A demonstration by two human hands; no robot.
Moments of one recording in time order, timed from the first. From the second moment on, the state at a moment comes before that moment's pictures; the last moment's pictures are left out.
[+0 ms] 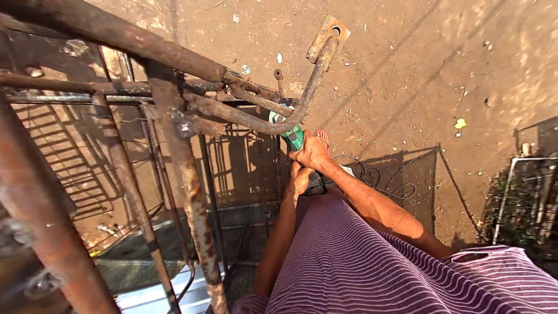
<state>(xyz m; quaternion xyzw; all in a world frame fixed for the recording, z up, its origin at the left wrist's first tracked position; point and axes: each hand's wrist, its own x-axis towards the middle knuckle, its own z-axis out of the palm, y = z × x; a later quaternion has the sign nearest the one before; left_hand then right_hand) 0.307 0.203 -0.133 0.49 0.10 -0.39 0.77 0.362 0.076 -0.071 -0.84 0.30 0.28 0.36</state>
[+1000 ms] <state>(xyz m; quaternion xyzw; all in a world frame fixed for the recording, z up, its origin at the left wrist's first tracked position) 0.309 0.206 -0.139 0.47 0.09 -0.39 0.79 0.368 0.076 -0.066 -0.84 0.29 0.30 0.35</state>
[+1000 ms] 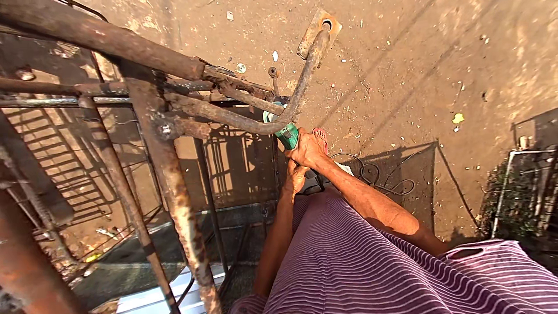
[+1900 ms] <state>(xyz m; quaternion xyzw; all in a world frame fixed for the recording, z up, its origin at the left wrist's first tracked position) 0.307 0.206 -0.139 0.51 0.09 -0.37 0.77 0.366 0.077 -0.082 -0.83 0.30 0.27 0.40</state>
